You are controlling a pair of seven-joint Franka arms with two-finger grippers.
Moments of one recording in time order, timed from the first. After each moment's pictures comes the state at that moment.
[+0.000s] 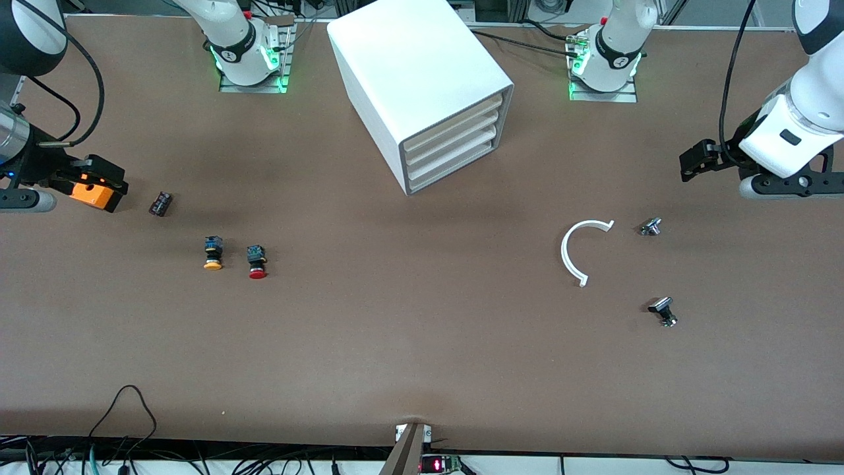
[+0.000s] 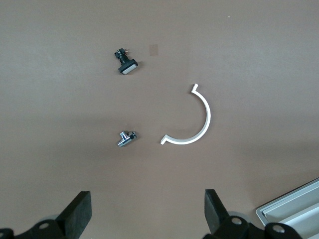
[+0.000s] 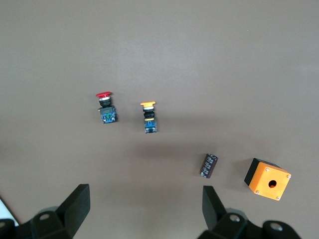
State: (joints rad) left arm 0.06 0.04 -0.16 -1.62 0.04 1.59 -0.12; right arm 0.07 0.07 -0.10 -1.67 -0.01 1.71 -0.04
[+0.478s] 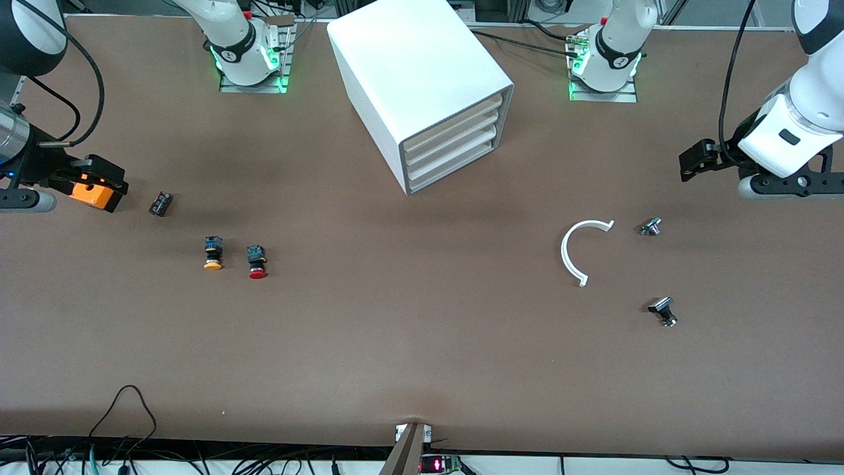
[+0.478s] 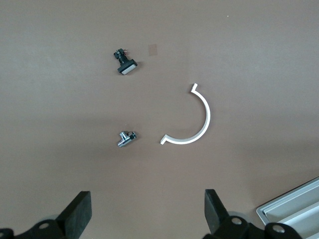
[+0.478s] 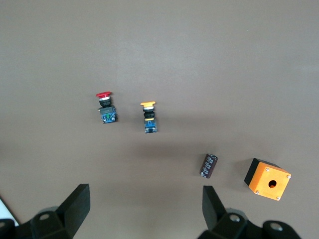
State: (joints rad) left arm 0.06 0.04 -0.16 -1.62 0.04 1.59 -0.12; right arm 0.07 0.07 -0.10 -1.67 -0.01 1.71 -0.04
